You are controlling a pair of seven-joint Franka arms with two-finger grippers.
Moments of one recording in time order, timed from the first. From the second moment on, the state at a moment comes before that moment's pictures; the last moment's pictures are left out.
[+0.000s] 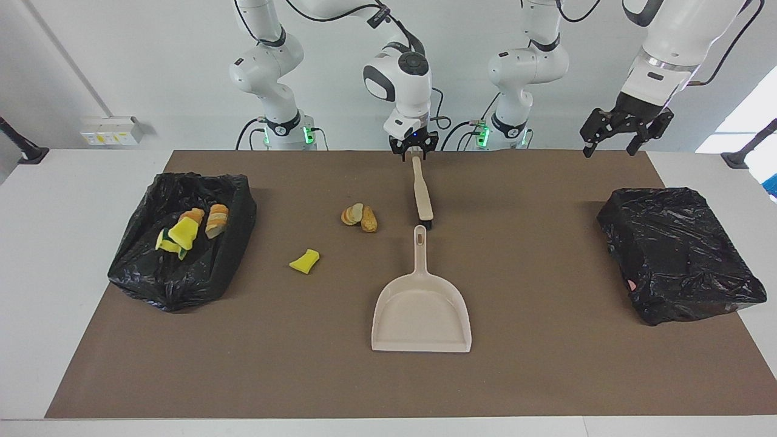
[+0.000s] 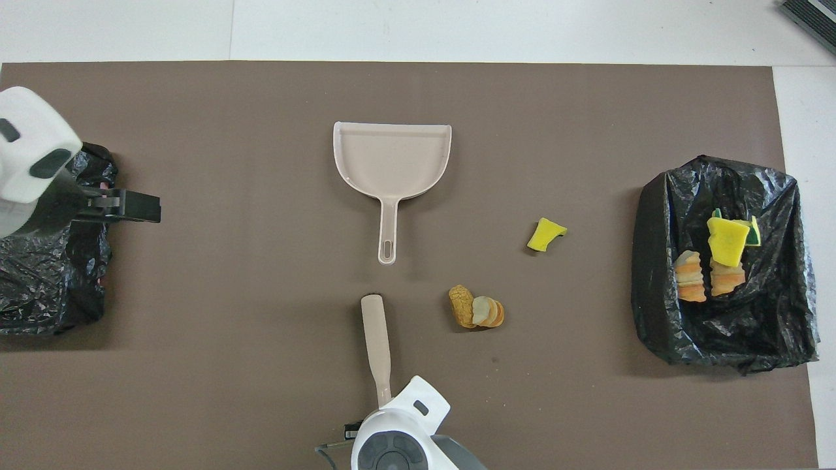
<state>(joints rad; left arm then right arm) 0.00 -0.05 -0.18 -1.71 -0.03 1.75 -0.08 0.89 0.04 0.09 -2.29 0.17 2.30 0.84</state>
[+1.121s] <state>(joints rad) -0.31 0.26 -0.18 -1.66 -0.03 1.95 -0.38 0.65 -0.20 0.08 -2.24 0.02 1.84 0.82</state>
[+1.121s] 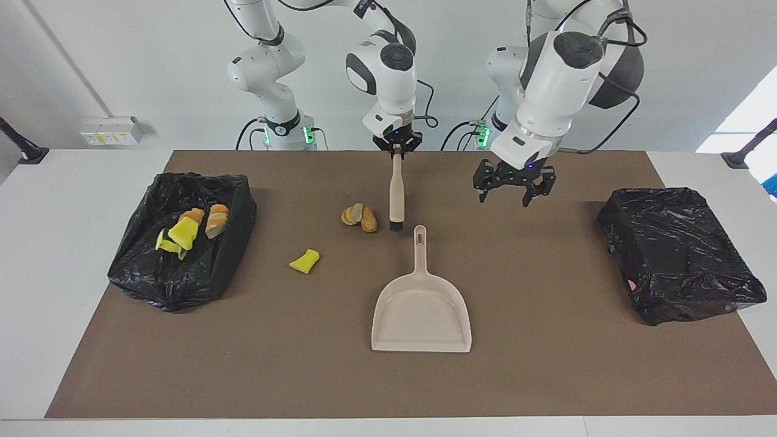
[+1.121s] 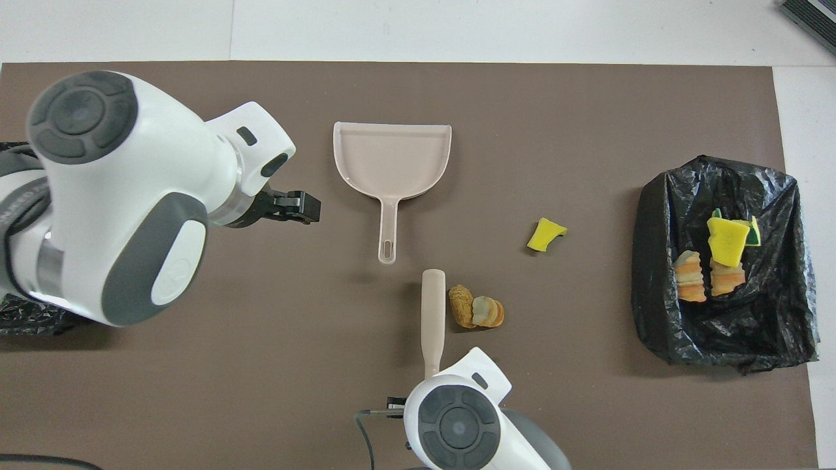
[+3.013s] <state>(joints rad) -0.47 0.42 -0.17 -1.69 -0.02 2.13 -0.49 0.16 -0.07 0.09 -2.37 -0.01 2.14 0.11</state>
